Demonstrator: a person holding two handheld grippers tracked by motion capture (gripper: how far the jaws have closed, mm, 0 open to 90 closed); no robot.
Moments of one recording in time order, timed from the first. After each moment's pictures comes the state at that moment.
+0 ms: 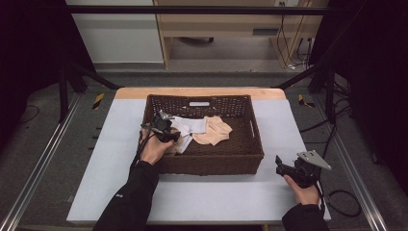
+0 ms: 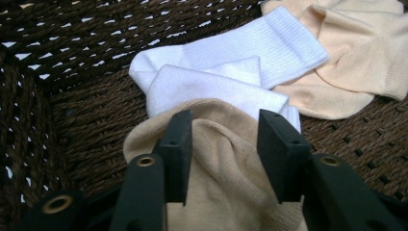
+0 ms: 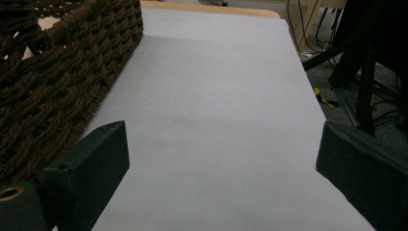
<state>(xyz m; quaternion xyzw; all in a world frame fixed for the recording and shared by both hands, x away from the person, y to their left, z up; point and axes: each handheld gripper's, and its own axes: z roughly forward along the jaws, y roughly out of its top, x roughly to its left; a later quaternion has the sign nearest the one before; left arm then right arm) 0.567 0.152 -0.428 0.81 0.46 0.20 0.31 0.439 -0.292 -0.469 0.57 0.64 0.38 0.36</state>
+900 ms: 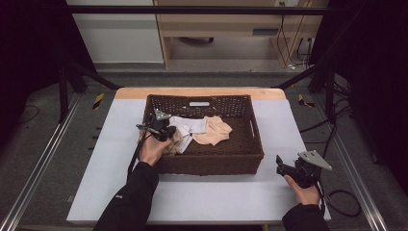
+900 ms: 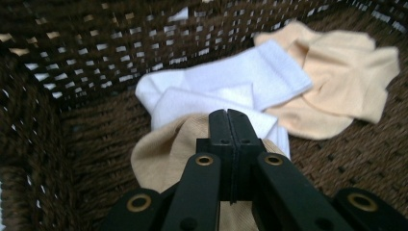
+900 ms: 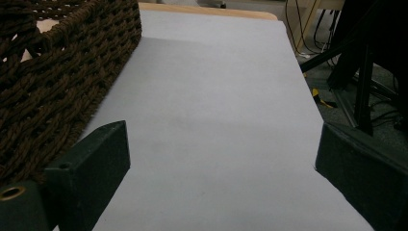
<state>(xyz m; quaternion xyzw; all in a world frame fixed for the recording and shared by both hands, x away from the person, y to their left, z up) 0.559 0.159 -0.418 0.78 0.45 0.22 0.38 0.438 -0.293 -0.468 0.57 0.63 0.38 0.36</state>
